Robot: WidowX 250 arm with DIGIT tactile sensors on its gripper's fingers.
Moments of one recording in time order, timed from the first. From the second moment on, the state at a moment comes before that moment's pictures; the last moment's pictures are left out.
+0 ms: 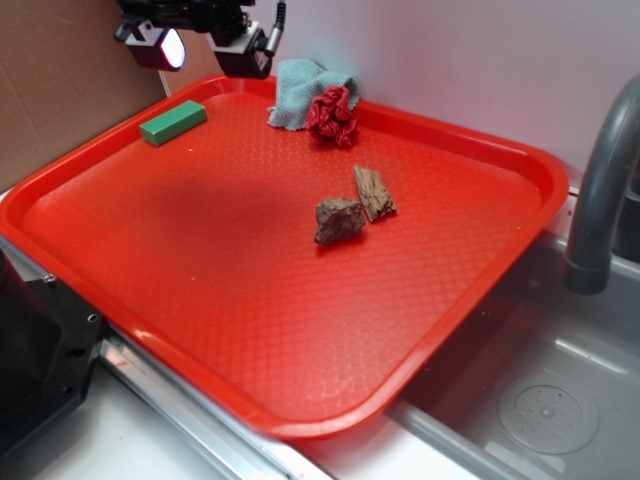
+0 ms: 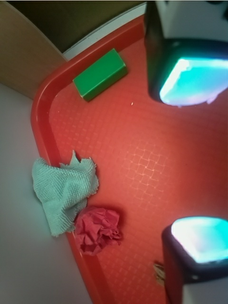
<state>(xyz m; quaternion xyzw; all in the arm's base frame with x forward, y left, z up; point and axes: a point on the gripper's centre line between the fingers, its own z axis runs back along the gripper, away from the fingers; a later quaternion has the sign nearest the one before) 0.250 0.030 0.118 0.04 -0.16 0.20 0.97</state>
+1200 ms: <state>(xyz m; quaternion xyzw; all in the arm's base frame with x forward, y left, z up) 0.316 0.009 0.025 0.05 -0.21 0.12 0.97</state>
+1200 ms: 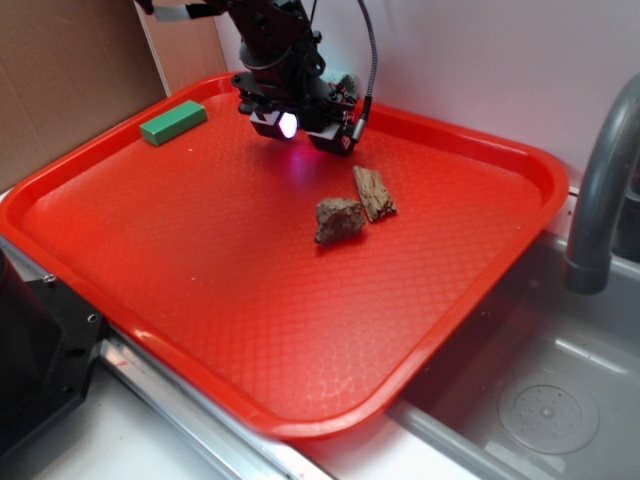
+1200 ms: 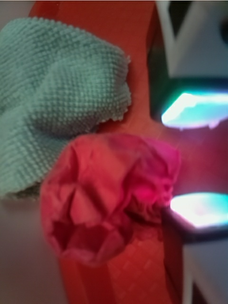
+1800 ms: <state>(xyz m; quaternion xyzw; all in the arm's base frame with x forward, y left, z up) 0.296 0.000 0.061 0.00 -0.19 0.08 0.98</state>
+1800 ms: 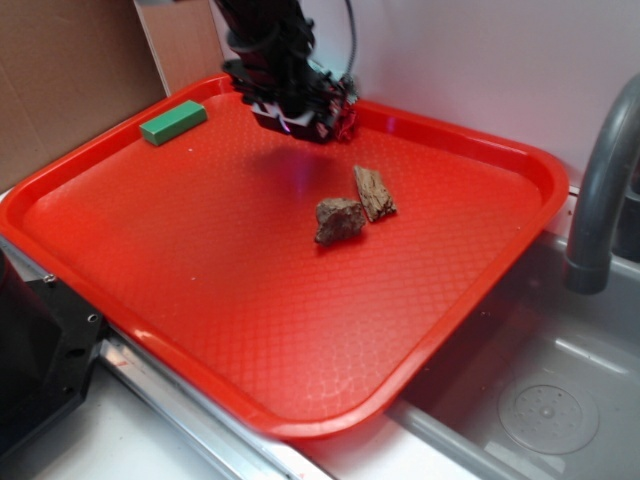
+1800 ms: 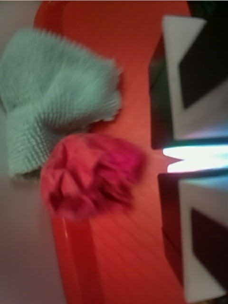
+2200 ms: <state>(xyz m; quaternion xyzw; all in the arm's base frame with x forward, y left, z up) 0.295 -0.010 0.077 0.02 -0.19 0.10 0.98</state>
